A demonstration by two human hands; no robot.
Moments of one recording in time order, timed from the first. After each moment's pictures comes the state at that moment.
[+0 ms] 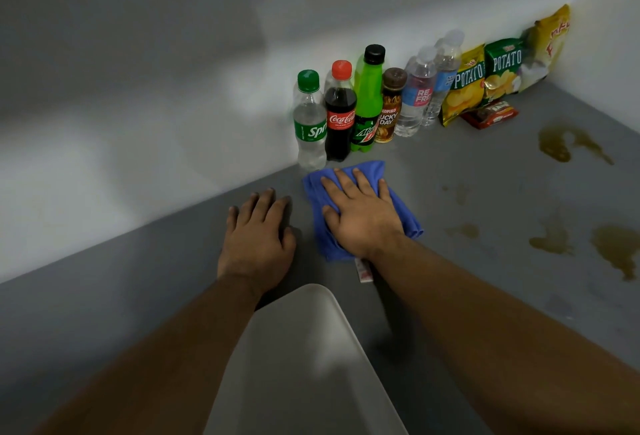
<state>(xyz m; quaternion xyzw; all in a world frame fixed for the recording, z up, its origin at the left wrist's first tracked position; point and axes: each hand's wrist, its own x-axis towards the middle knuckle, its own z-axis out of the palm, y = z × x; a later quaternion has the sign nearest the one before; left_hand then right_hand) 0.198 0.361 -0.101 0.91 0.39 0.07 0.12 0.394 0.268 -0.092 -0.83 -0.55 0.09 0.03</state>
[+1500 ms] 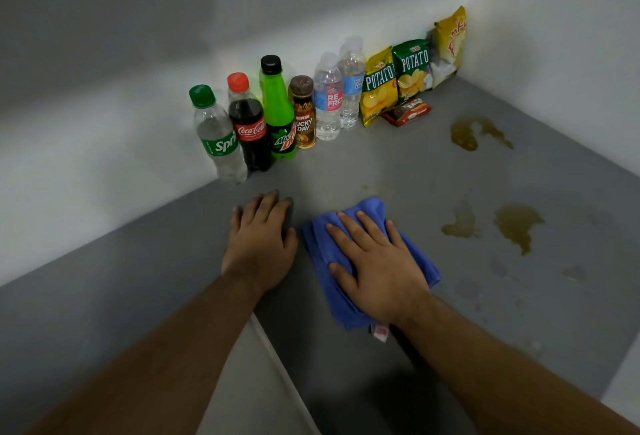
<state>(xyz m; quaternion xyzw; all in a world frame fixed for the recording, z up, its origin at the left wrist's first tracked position) 0.303 0.294 -0.091 0.93 0.31 0.10 0.16 0.434 0.100 -0.097 -0.84 -0.54 0.08 0.05</state>
